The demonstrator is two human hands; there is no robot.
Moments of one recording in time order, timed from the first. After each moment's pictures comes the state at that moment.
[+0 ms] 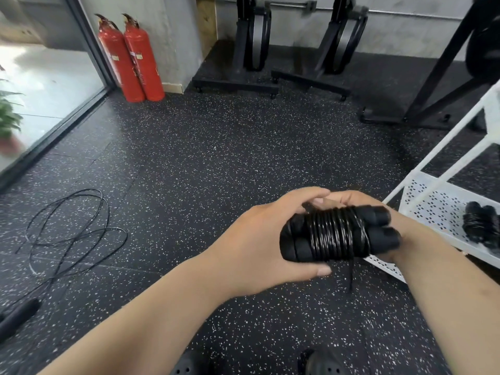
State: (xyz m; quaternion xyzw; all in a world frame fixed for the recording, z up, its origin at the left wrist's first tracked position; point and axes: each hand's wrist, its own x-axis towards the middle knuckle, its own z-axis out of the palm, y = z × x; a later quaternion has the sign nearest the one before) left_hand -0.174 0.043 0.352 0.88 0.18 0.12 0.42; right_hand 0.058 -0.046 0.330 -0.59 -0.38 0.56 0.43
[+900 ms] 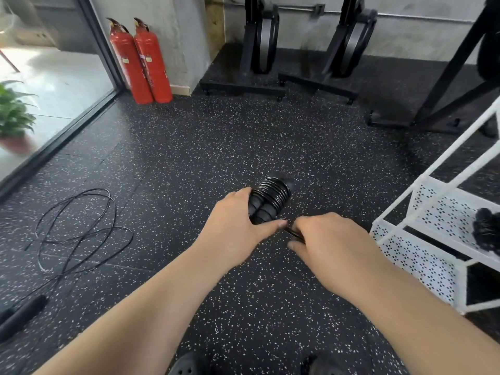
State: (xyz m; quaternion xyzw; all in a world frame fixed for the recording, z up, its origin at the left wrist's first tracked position) left_hand -0.170 0.091 0.301 0.83 0.42 0.15 0.34; right_hand -0.031 -0.044 0.346 -0.81 -0.58 0.08 -0.01
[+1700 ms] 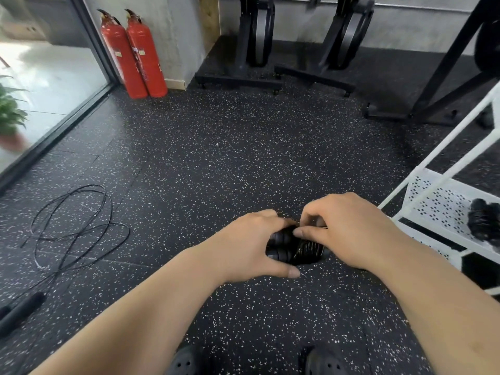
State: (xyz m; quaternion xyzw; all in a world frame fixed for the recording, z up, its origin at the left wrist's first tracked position) left_hand -0.168 0.071 0.296 0.93 0.18 0.02 0.31; right_hand 0.011 -0.047 0.347 -0.81 -0.57 0.13 0.06
